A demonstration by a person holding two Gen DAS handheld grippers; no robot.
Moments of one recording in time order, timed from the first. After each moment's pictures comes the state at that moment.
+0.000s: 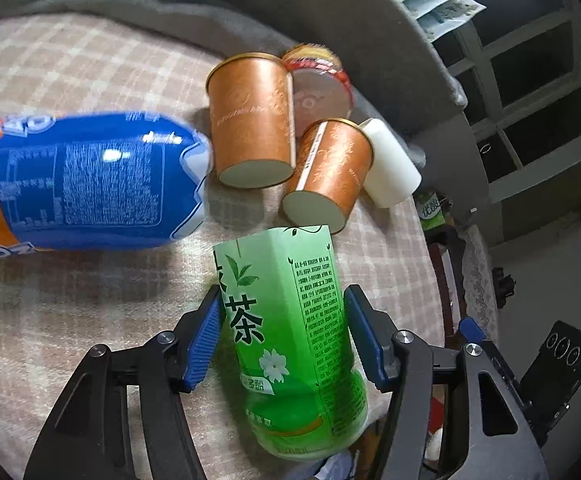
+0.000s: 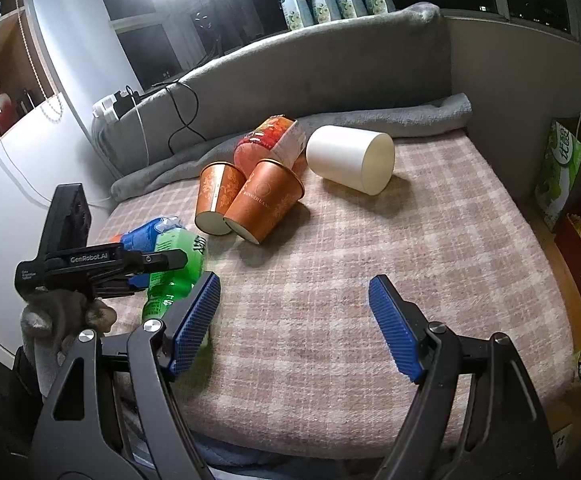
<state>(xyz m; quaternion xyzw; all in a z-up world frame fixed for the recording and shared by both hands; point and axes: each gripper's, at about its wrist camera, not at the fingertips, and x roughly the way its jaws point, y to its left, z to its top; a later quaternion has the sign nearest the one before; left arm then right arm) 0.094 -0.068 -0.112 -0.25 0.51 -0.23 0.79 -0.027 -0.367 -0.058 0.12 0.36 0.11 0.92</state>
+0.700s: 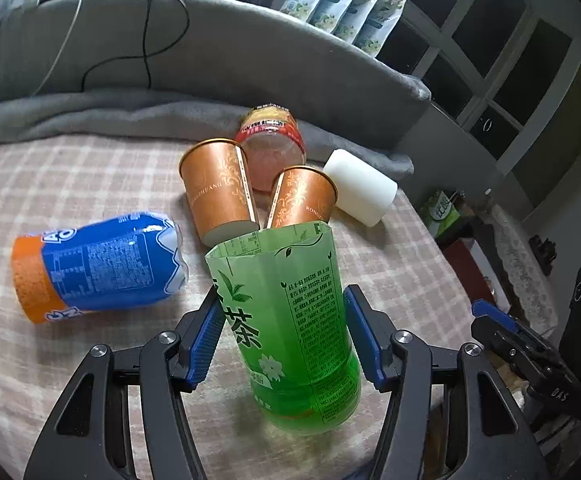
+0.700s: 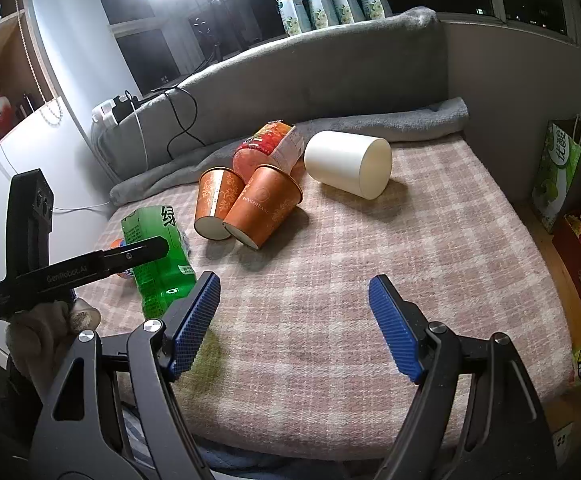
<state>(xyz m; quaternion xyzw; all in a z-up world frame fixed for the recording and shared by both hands) 0.070 -0.095 -0.066 -0.12 0.42 -0.21 0.87 -0.028 -0.367 -0.056 0.12 0.36 0.10 0.92</state>
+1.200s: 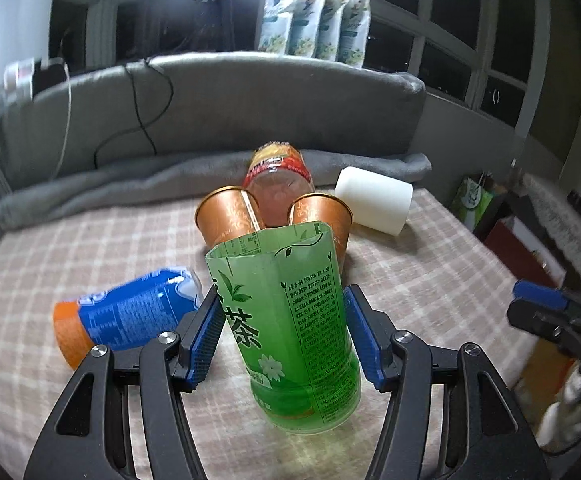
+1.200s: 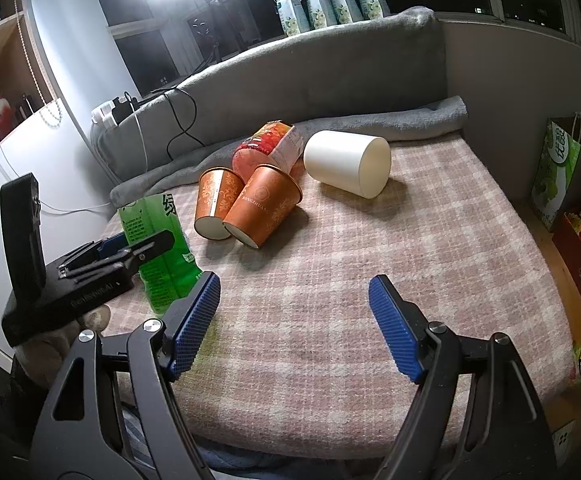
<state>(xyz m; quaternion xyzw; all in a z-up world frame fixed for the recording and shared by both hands) 0.054 -0.125 -0.059 0.01 0.34 -0.17 0.93 -0.030 -0.368 -0.057 0.12 0.36 0.10 0.92</state>
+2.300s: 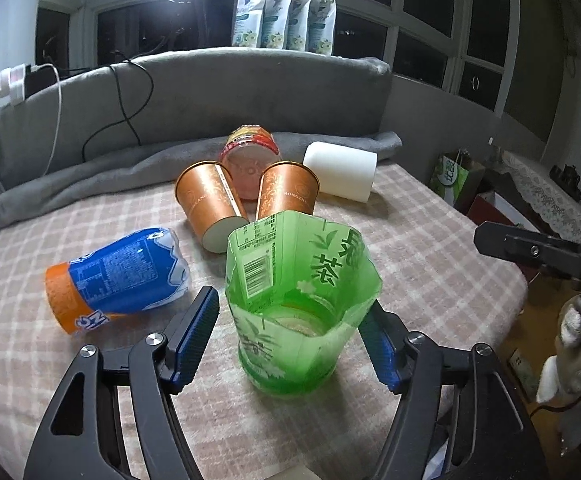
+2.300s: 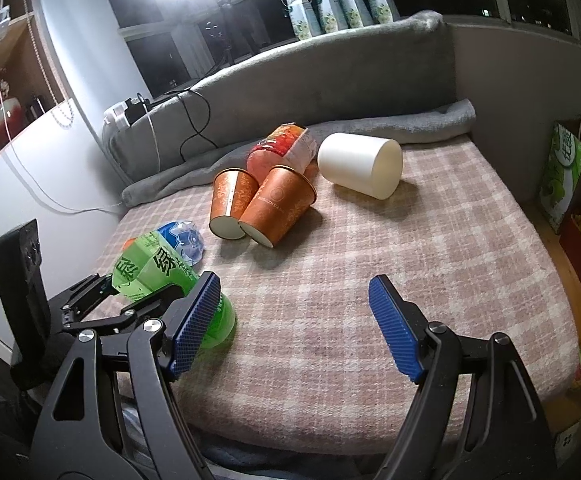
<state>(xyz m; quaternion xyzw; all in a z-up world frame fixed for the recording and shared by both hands) 0.011 -0.126 -0.070 0.02 0.34 -0.20 0.92 -0.039 -0.361 -0.051 0.12 0.35 0.12 0.92</state>
